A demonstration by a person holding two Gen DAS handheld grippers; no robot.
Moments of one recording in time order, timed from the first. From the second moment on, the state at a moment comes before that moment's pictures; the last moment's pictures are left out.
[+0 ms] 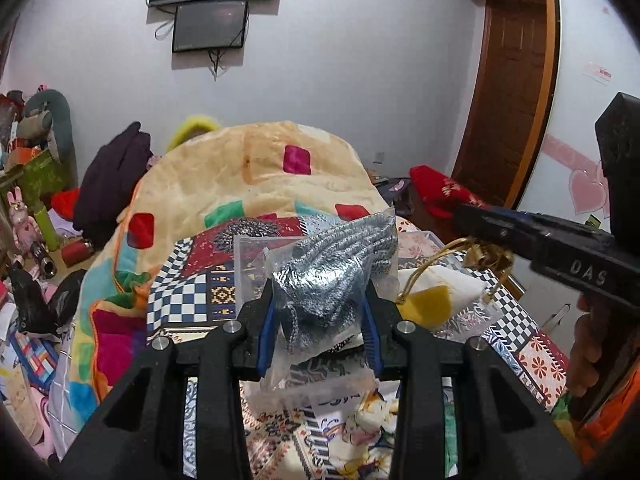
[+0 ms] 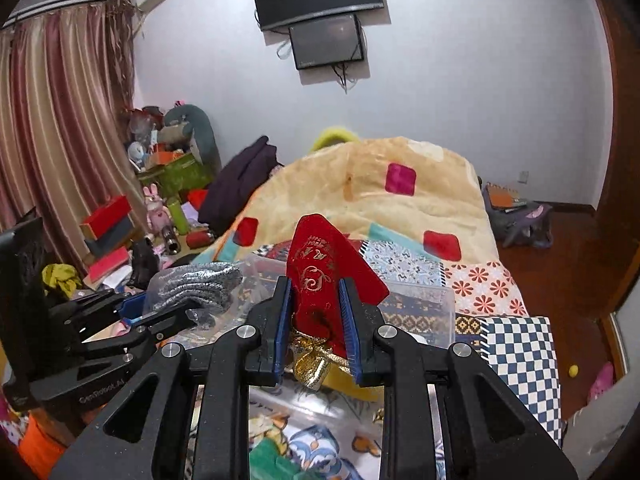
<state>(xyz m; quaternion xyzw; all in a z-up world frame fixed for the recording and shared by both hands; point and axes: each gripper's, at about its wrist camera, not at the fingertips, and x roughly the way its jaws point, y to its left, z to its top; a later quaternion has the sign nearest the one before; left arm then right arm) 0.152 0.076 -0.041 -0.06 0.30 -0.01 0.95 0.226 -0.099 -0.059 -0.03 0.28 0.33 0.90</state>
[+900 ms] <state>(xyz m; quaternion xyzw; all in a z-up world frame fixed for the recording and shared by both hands) 0.208 0.058 -0.097 -0.02 0.37 0.00 0.93 0.270 -0.090 -0.105 -0.07 0.36 0.27 0.89</state>
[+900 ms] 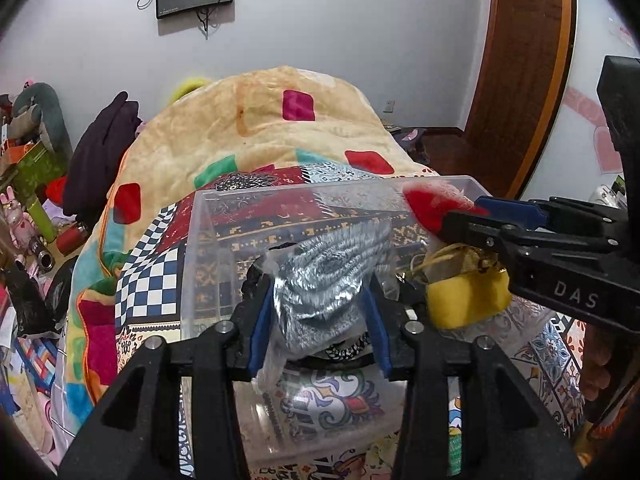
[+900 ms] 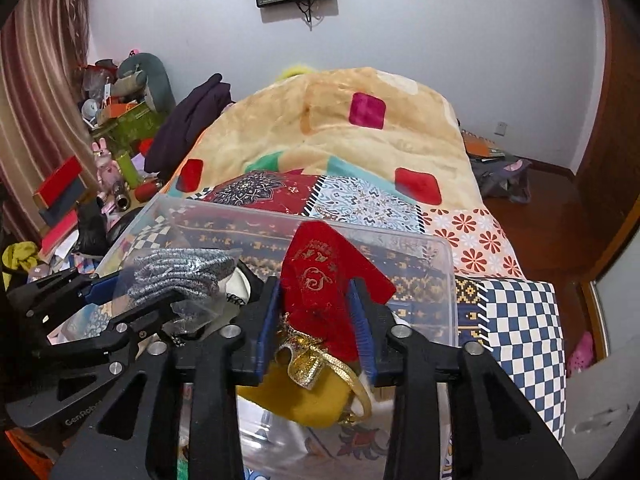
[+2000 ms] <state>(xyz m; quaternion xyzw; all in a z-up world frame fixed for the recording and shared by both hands) 0.104 0.050 -0.128 -0.01 0.41 -0.02 0.91 0.164 -0.103 -0.152 -0.08 0.41 0.36 0.83</state>
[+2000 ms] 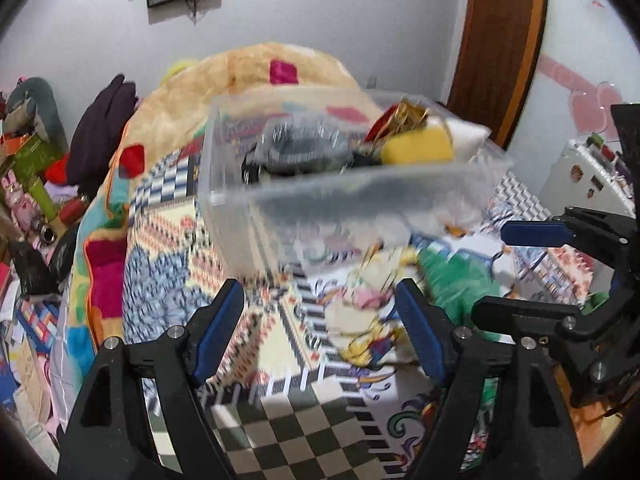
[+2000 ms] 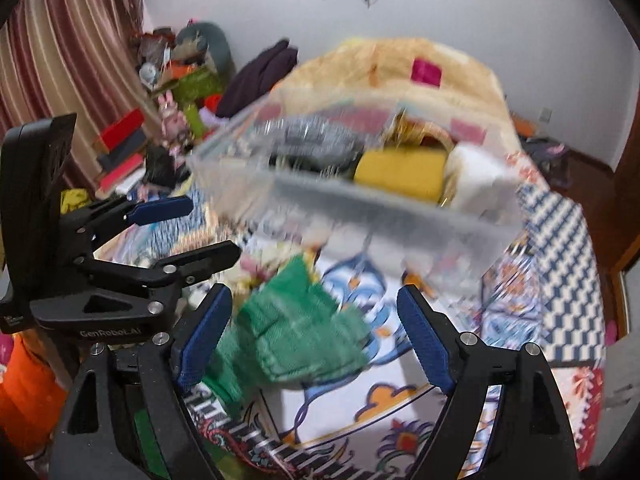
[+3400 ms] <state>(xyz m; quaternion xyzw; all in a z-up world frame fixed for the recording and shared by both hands) 0.072 0.063 -0.089 -0.04 0.34 -0.03 0.94 0.158 -0.163 -0.116 -0.05 0.34 0.31 0.89</state>
